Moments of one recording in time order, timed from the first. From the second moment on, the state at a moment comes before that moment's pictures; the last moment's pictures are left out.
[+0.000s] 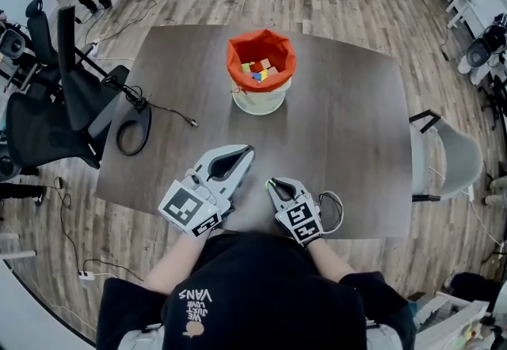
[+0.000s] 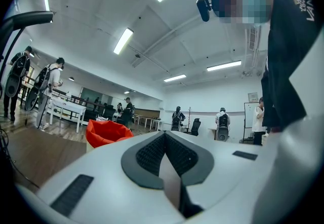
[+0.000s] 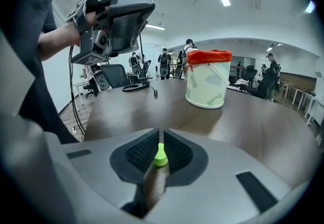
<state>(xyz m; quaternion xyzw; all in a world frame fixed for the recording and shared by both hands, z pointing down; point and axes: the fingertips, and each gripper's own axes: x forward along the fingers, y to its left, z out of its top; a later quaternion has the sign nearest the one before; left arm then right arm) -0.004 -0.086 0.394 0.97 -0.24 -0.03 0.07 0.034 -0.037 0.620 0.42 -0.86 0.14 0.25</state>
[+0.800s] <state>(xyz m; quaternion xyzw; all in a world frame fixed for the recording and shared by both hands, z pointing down) -0.003 -0.087 0.395 0.97 -0.24 -0.03 0.07 0.031 -0.035 0.666 0.39 -0.84 0.18 0.32</state>
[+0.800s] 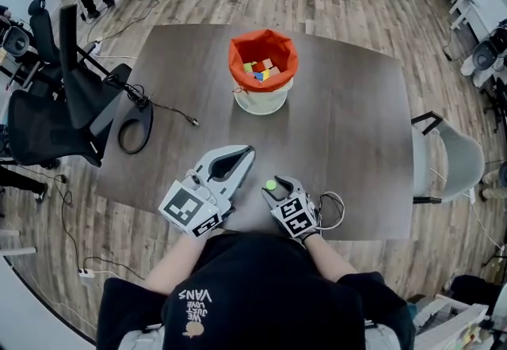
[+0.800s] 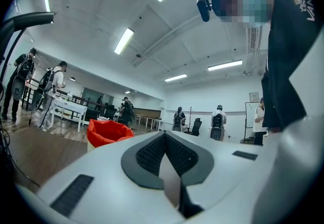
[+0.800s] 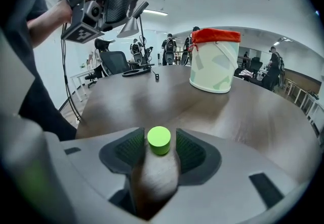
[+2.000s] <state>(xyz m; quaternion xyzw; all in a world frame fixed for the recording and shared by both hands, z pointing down) -0.005 -0.091 0.391 0.97 -0.24 -0.03 0.07 0.046 -0.066 0.527 0.45 -0.86 0.10 0.20</state>
